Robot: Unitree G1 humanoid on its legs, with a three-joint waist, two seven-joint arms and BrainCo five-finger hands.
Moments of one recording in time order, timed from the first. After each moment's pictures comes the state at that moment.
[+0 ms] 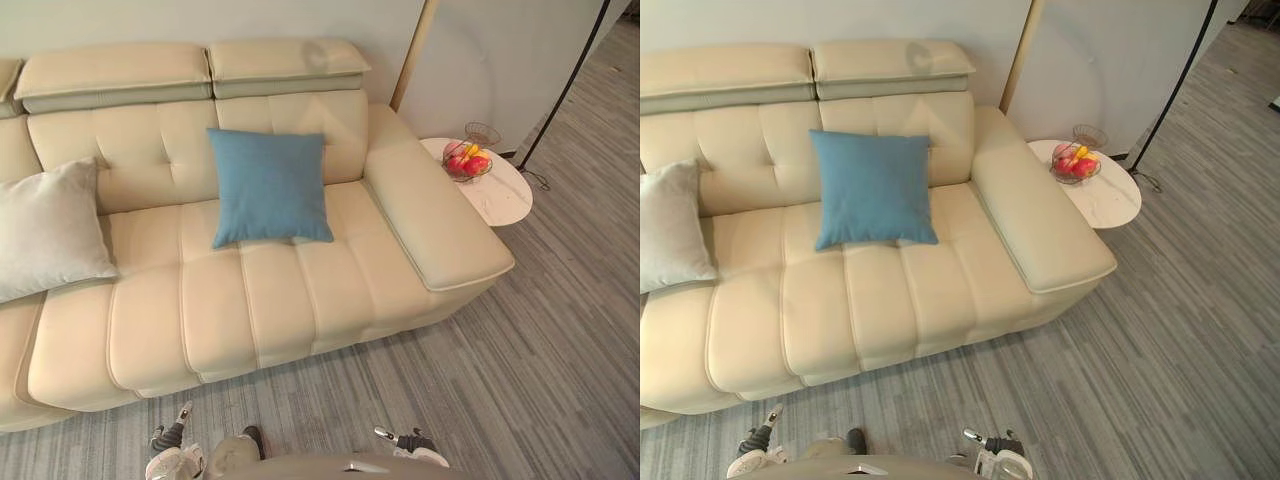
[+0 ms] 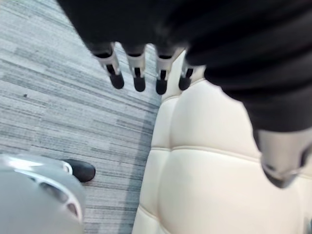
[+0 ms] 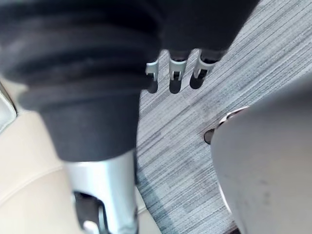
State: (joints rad) left arm 0.13 0.01 0.39 0.94 -0.07 0.01 0.23; right arm 0.08 0.06 -0.42 0.96 -0.07 0.03 -0.19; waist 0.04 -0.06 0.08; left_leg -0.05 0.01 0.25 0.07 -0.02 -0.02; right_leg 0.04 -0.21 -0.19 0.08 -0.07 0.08
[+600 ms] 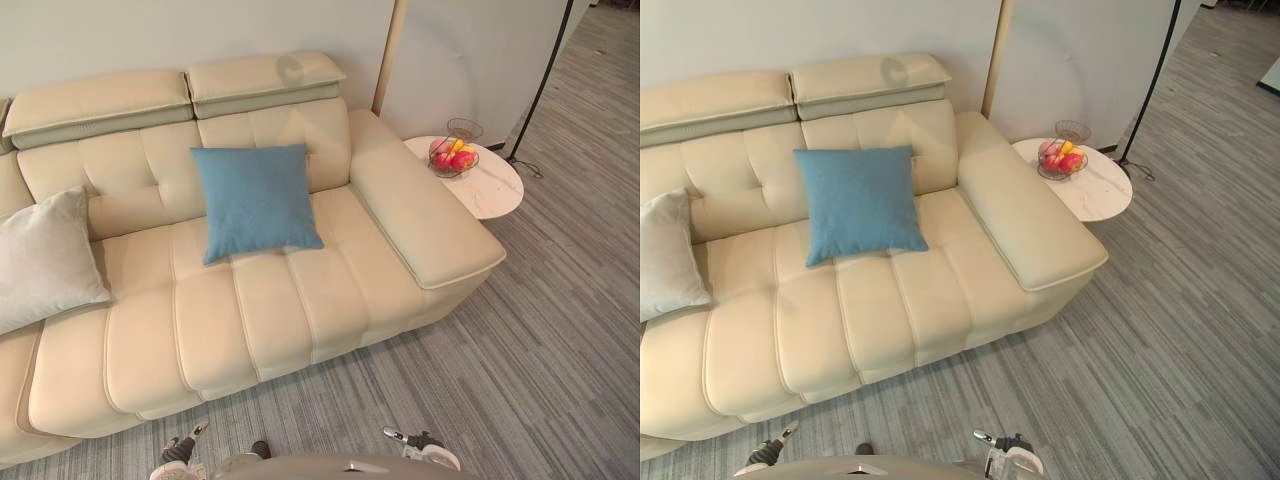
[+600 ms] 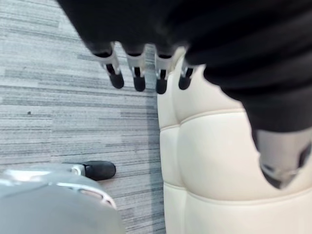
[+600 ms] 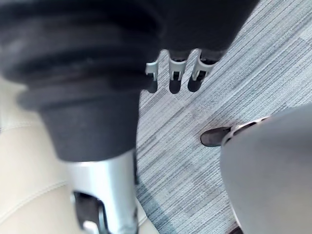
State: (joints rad) left arm 0.13 0.07 0.27 1.05 -0.01 0.02 0.17; right arm 0.00 -0.01 -0.45 1.08 -0.07 0.05 -0.18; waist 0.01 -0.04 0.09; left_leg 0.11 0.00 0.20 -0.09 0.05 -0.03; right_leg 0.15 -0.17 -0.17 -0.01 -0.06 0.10
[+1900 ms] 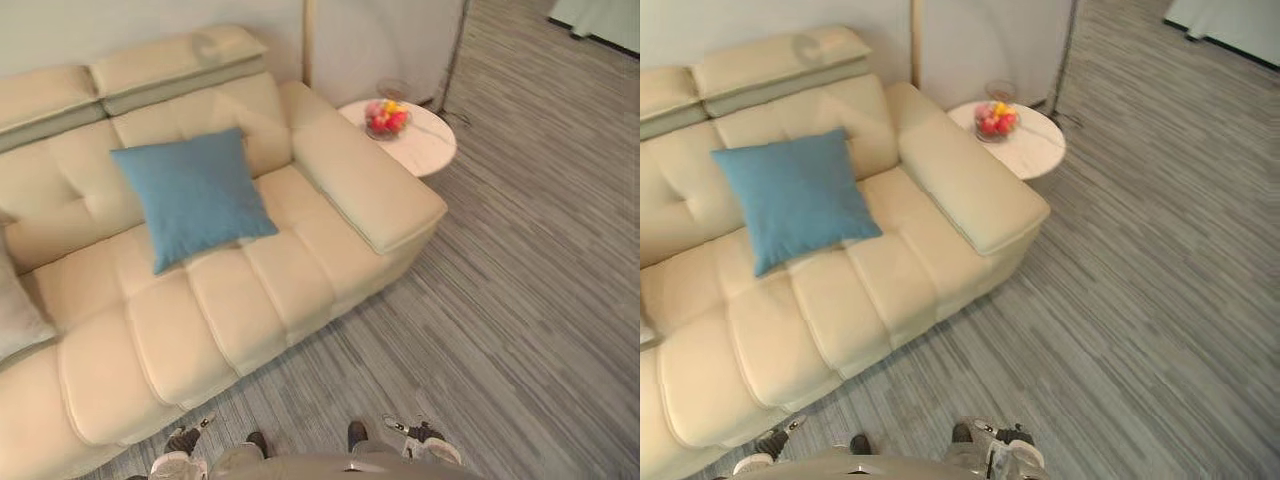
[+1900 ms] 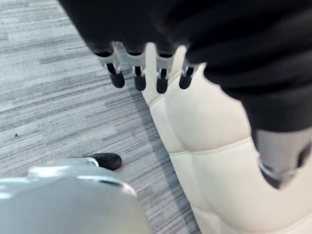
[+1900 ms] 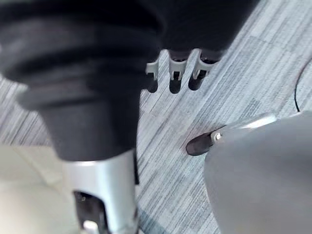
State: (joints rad) left arm 0.09 0.08 0.21 1.07 -0.02 0.01 0.14; right arm 0.01 -0.04 -0.37 1.04 0.07 0.03 -0.18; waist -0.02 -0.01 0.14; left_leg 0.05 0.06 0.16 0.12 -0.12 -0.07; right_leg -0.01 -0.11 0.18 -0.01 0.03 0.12
